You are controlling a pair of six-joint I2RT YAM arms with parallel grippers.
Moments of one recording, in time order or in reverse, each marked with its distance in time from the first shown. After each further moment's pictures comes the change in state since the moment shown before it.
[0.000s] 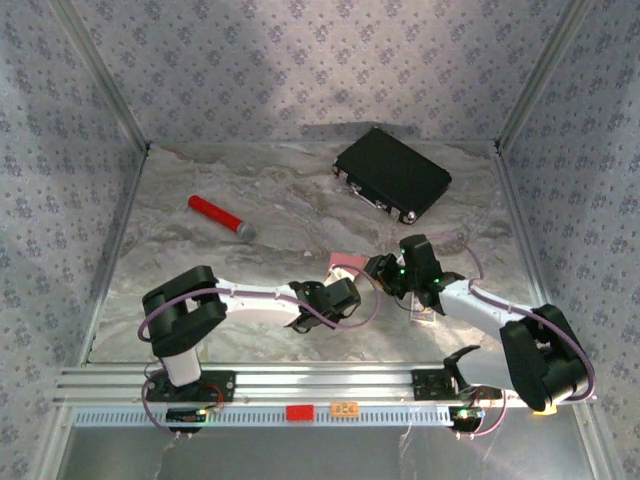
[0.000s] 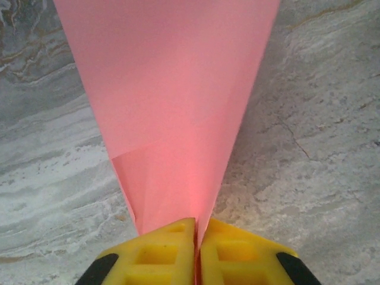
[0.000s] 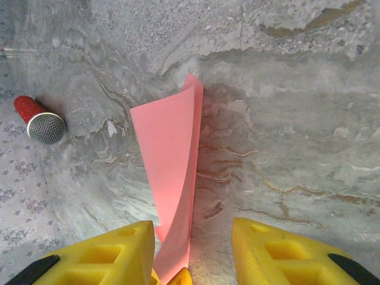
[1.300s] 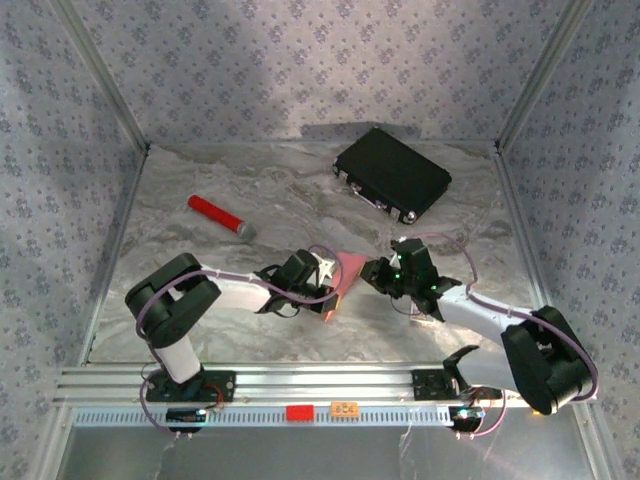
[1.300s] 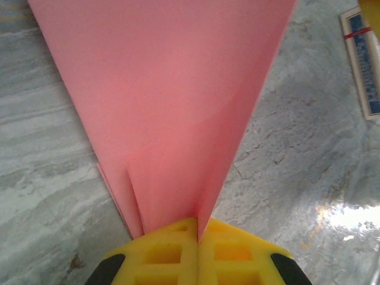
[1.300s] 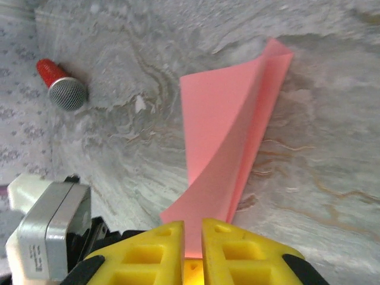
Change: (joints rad) left arm 0.301 -0.033 -0.257 0.530 0.727 -0.051; right arm 0.068 -0.005 -0.038 0.135 -0.016 -0.103
